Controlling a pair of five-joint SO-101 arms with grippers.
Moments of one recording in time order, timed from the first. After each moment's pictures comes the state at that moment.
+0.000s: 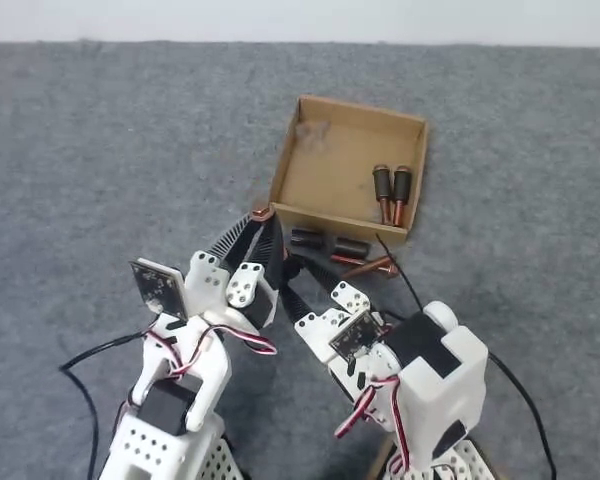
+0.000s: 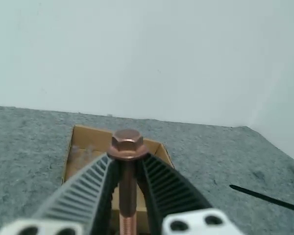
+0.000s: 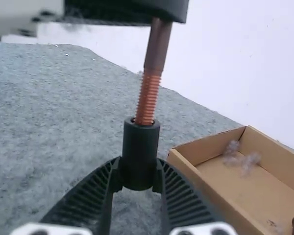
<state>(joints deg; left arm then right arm) 18.0 -102.8 97.2 22.0 22.6 -42.2 17.8 92.0 -98.5 11.7</state>
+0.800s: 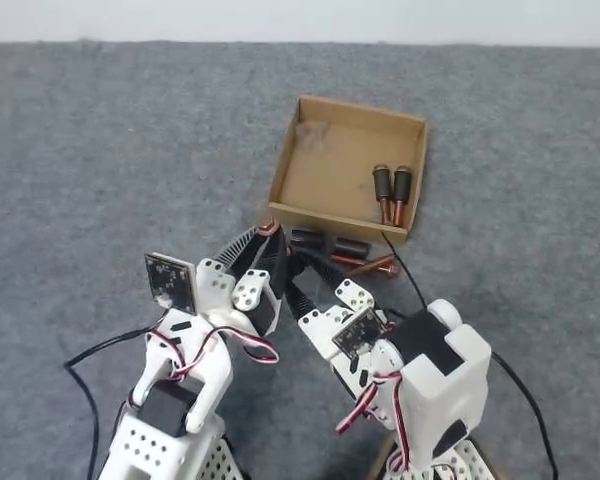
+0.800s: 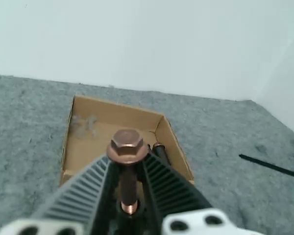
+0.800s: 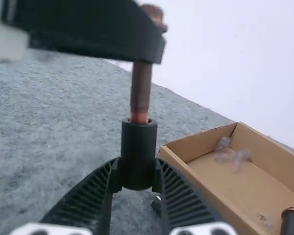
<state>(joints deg) 18.9 -102.8 97.2 29.8 23.0 -39.6 17.8 92.0 -98.5 11.9</state>
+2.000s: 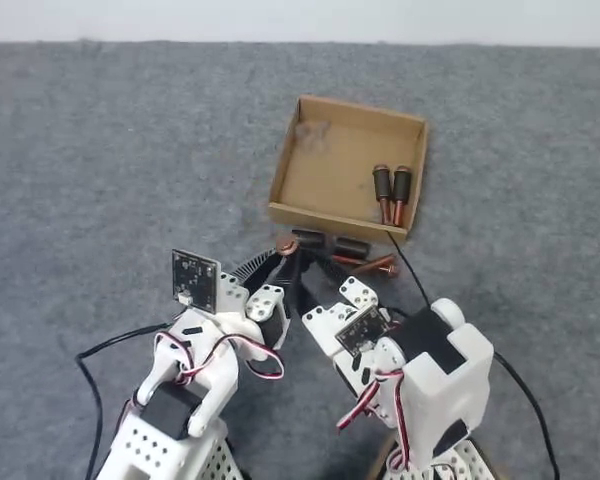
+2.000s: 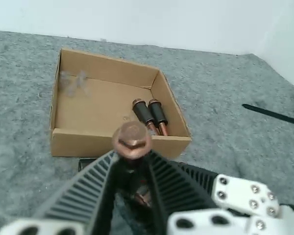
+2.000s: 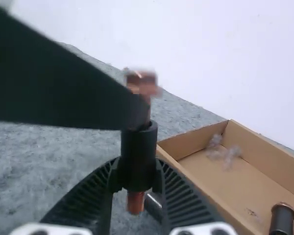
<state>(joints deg) 22.9 -102.8 97.1 38.8 22.7 -38.3 17.8 91.9 -98.5 11.8</state>
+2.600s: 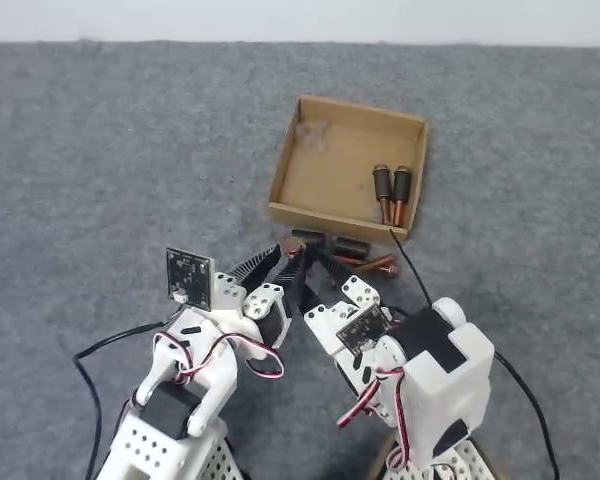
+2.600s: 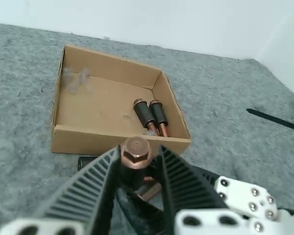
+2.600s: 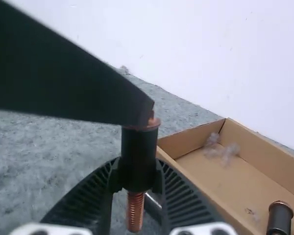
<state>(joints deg) 22.4 -102.8 97.1 38.8 25.2 -38.2 17.8 91.8 -98.5 11.9</state>
